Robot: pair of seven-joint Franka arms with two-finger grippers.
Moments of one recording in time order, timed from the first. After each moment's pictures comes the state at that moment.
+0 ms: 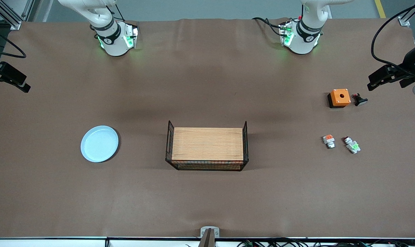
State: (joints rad) left arm 0.05 -0.01 -0.10 -1.54 0.03 1.51 -0.11; right arm 0.00 0.00 -0.01 -1.44 0.00 1.51 0.14
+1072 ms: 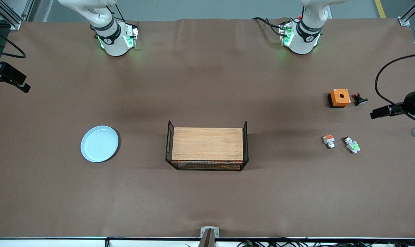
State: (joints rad) left arm 0.19 0.25 -0.09 -1.54 0.03 1.63 -0.07; right arm 0.00 0.00 -0.01 -1.44 0.00 1.51 0.14
